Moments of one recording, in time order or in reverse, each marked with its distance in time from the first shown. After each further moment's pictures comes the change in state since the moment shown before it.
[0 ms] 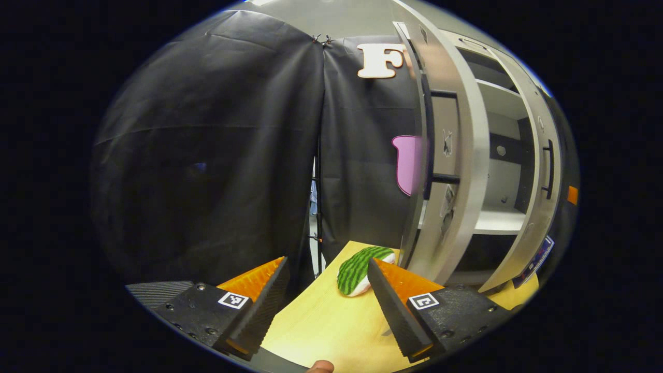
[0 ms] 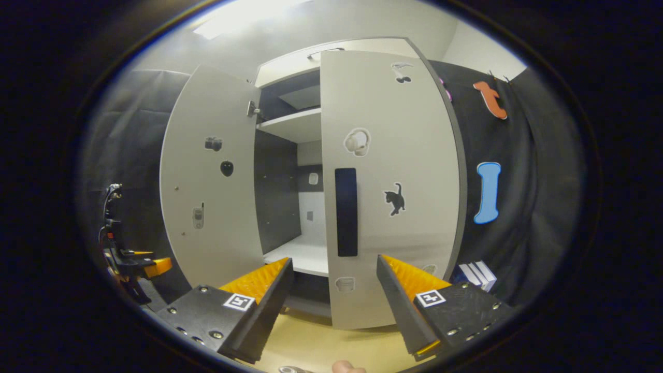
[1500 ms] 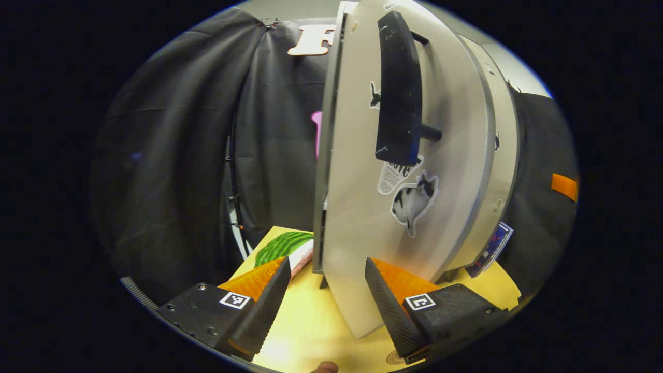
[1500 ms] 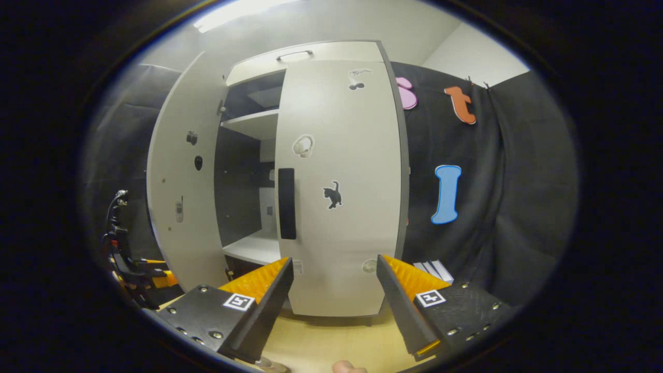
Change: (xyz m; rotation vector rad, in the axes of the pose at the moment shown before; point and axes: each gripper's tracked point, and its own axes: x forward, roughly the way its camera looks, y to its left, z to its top) left arm 0.018 -0.171 -0.036 0.029 0.101 -0.403; right arm -0.035 -0.083 0.000 -0.040 0.010 -0.180
